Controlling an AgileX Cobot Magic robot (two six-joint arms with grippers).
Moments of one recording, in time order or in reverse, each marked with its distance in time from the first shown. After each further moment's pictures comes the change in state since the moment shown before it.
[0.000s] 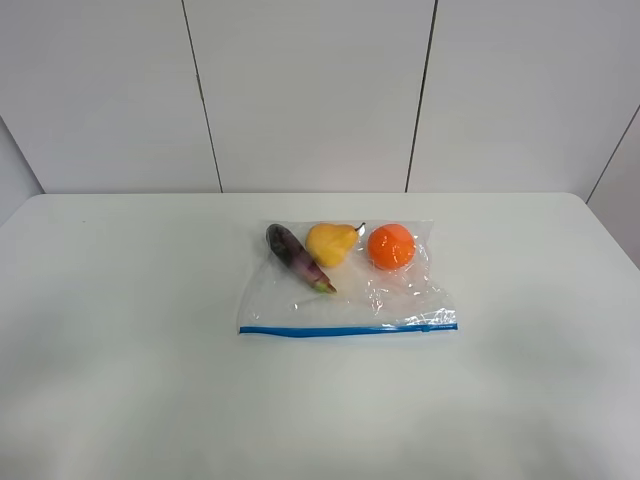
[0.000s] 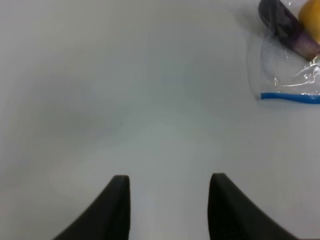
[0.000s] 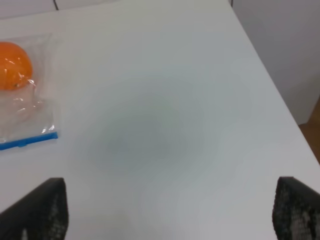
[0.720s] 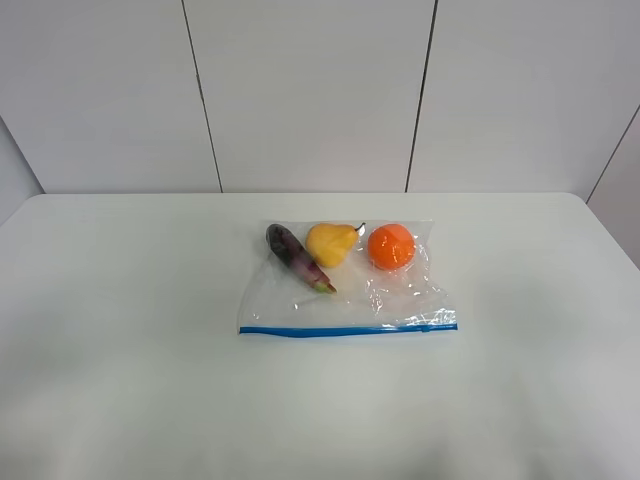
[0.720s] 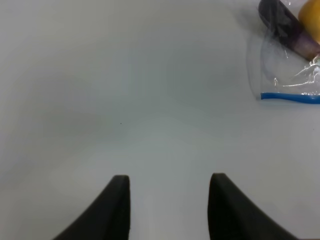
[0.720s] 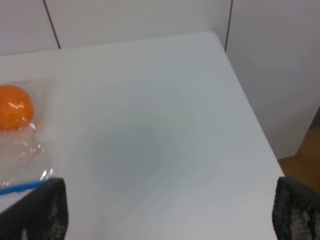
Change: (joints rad) left arm 0.000 0.000 0.000 0.000 0.000 0.000; right arm 0.000 0.225 -0.133 -0.054 -0.134 -0.007
